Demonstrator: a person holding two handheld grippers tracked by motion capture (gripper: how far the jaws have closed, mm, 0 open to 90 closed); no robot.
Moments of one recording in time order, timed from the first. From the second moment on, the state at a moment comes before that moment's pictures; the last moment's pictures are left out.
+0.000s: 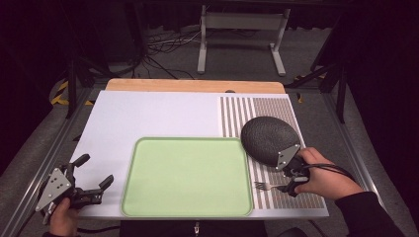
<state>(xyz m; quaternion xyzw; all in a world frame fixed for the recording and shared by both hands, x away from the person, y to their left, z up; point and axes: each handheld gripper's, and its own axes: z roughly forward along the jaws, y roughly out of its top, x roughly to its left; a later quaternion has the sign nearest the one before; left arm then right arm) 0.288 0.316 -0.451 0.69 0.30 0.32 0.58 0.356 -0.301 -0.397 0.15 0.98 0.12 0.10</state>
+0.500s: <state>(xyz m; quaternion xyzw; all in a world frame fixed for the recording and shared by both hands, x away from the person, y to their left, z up) 0.289 0.315 -0.451 0.69 0.30 0.32 0.58 0.357 -0.295 -0.402 0.12 0.98 0.11 0.07</state>
